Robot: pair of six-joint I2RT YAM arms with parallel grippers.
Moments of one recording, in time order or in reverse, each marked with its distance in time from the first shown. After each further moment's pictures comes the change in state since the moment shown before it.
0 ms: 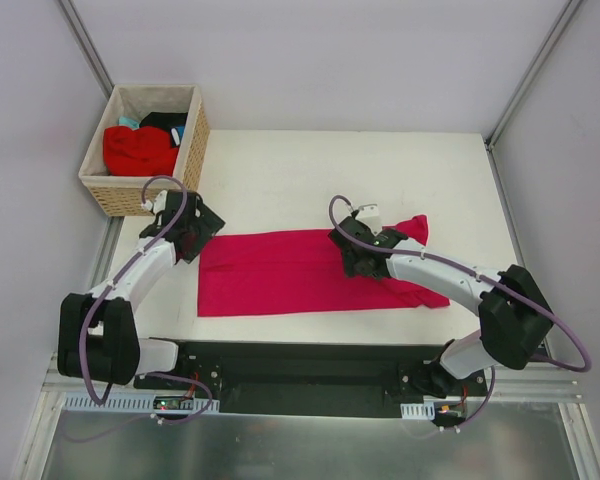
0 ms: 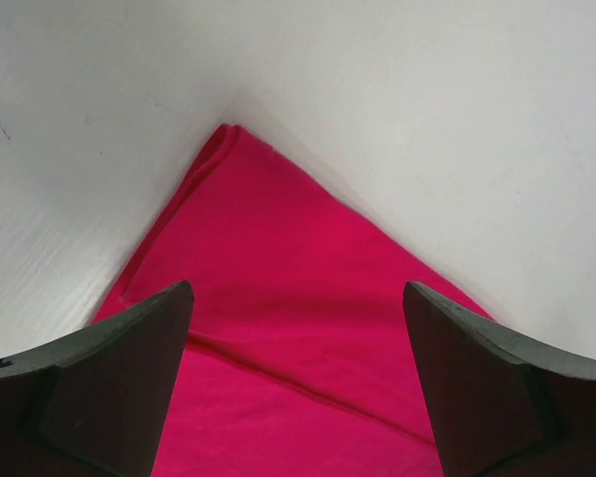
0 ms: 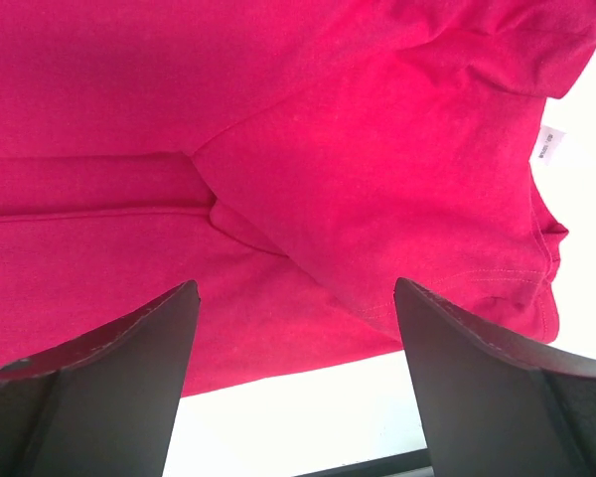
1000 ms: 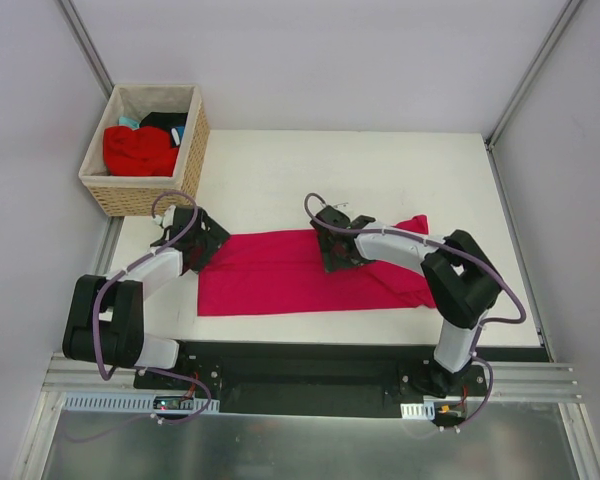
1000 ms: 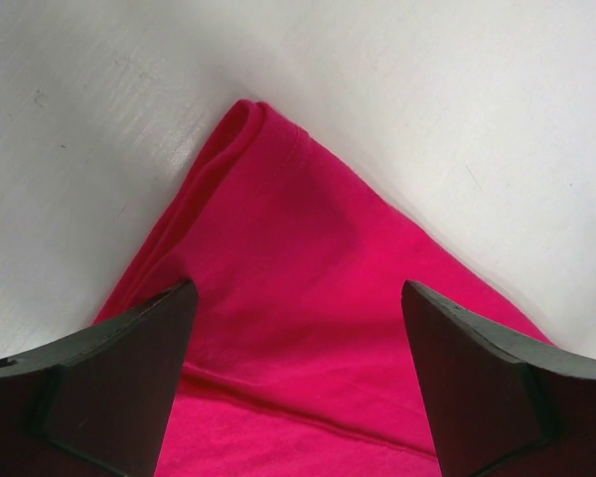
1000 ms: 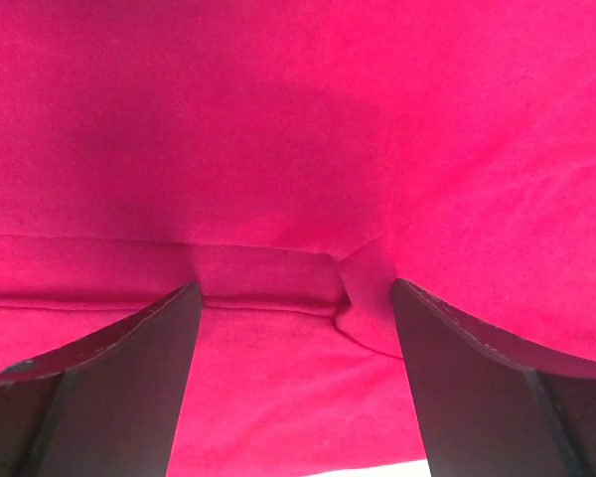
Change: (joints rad) left arm 0.000 0.105 -0.172 0.260 0.059 -0.023; right arm -0.050 0.312 0.152 0.130 -0.188 -0.113
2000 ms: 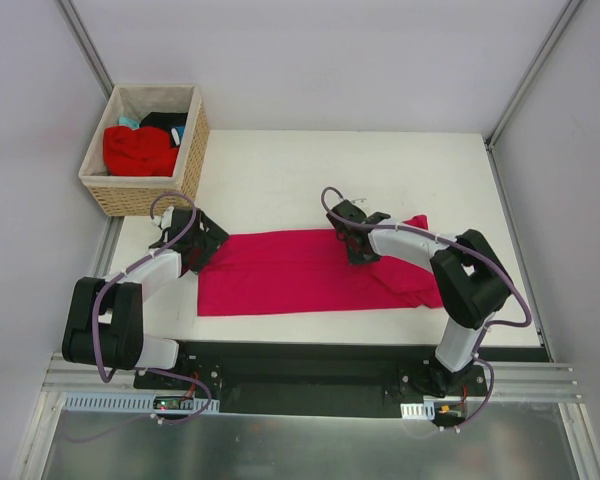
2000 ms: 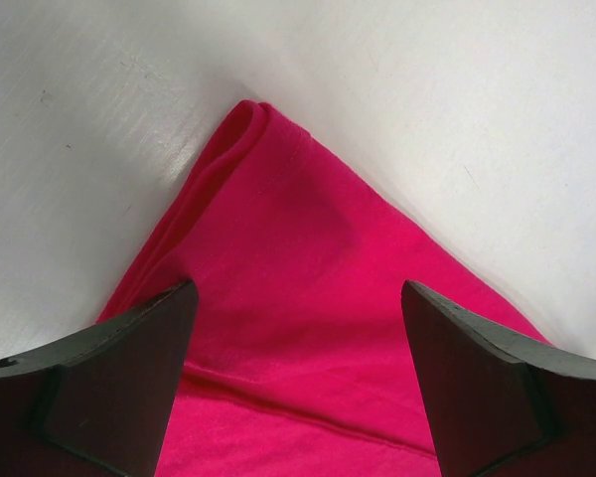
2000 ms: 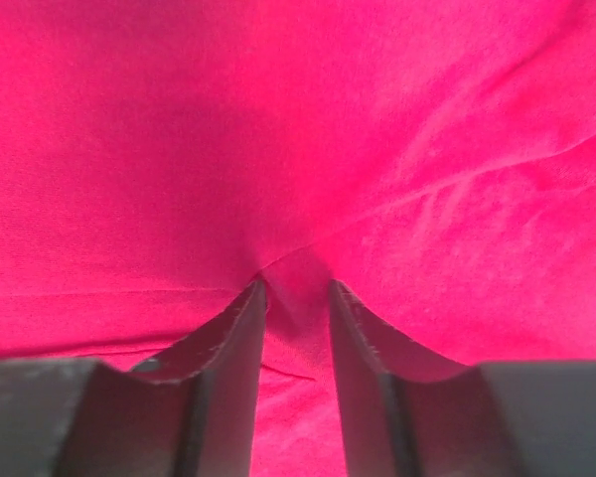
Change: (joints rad) left arm 0.013 -0.015 -0.019 0.016 0.005 0.000; right arm -0.100 -0.025 -0.048 0.028 0.027 -0.026
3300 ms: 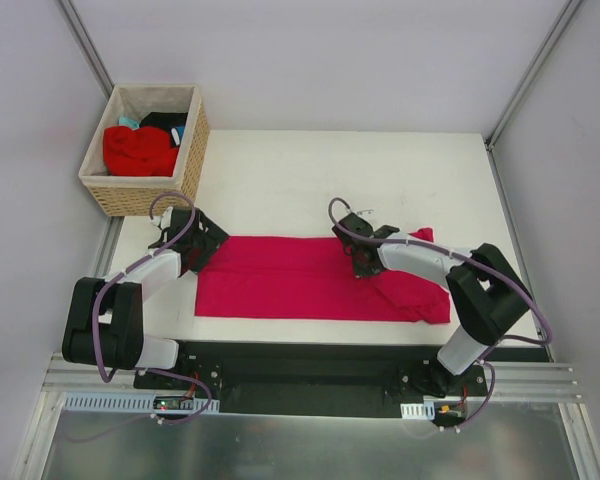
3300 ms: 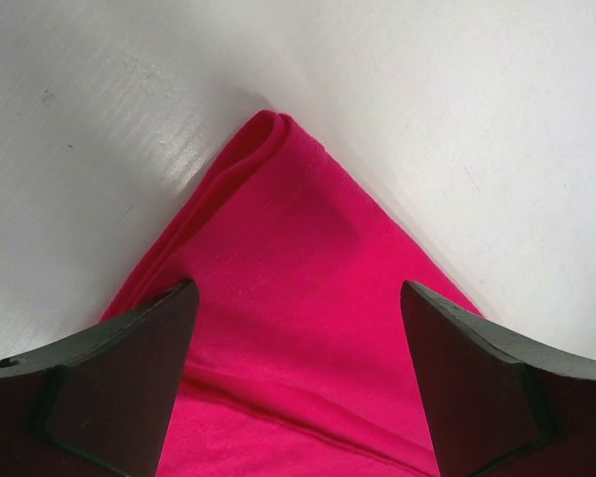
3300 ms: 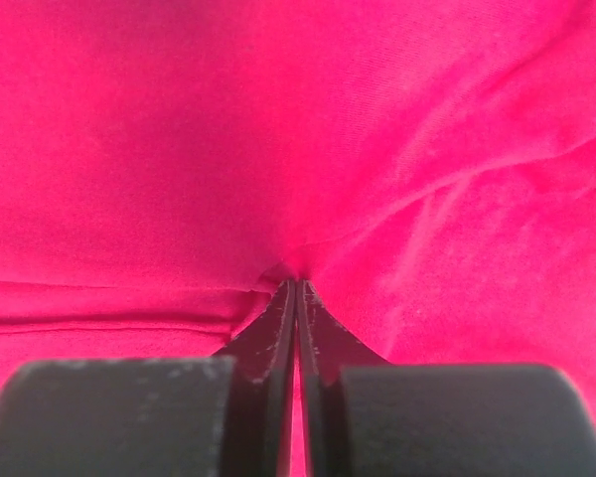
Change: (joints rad) left arm 0.006 0.000 0.000 -0.001 0.008 -0.003; right arm 0.032 -0.129 -0.144 0.013 -0.016 0.068
